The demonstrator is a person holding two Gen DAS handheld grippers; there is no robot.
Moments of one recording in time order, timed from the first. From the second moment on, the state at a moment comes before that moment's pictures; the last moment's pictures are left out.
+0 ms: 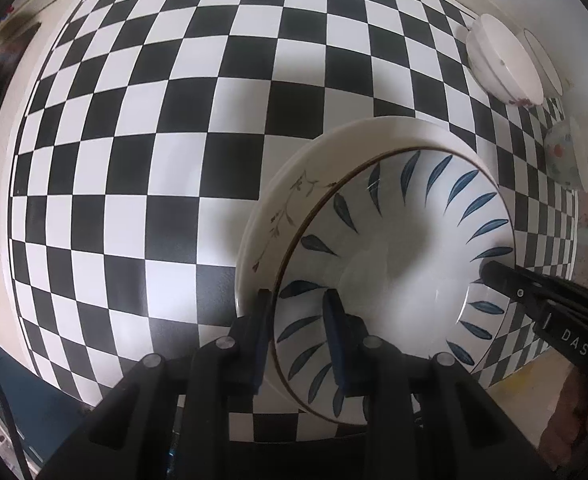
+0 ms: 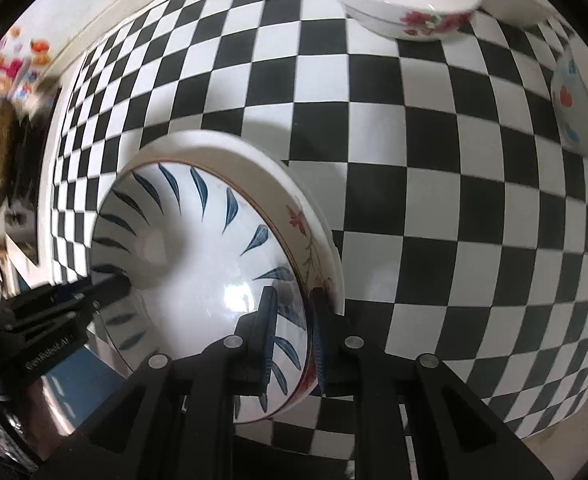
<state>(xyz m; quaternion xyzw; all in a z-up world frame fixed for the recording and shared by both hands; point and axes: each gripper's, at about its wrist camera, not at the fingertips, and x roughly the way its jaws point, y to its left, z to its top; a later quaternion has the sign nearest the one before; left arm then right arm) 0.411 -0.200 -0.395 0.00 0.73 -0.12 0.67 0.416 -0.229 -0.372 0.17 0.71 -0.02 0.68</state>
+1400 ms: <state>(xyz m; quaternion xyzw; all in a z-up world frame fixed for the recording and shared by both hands) 0.356 -0.239 -0.264 0.09 0.64 -0.11 0.75 0.355 -0.174 -0.257 0.13 0.64 -0.05 0.76</state>
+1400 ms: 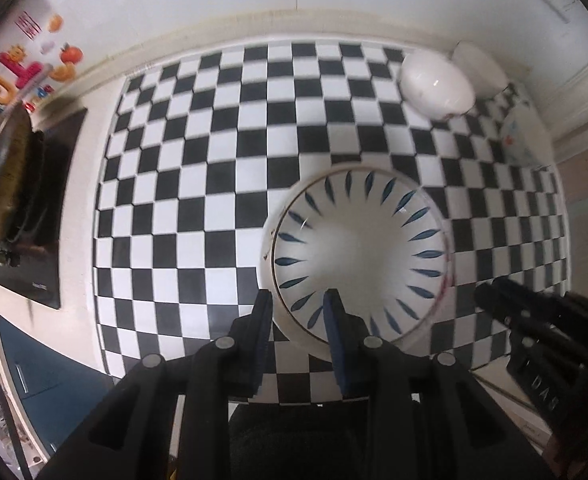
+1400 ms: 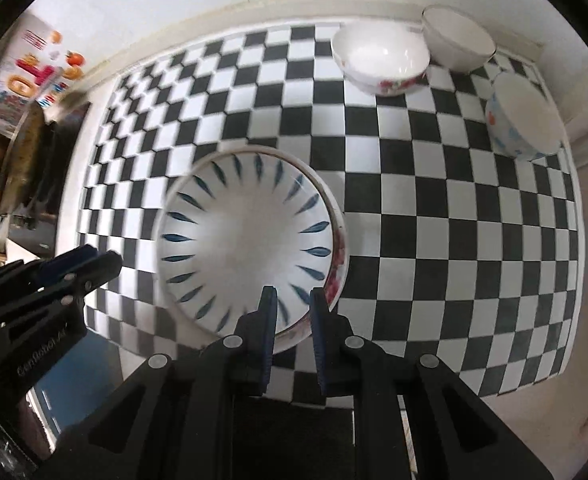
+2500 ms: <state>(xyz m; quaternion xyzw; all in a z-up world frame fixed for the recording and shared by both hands) 0.413 -0.278 -0.232 0.01 0.60 -0.14 0.79 0.367 -0.303 -0.189 0.20 0.54 -0.09 0.81</state>
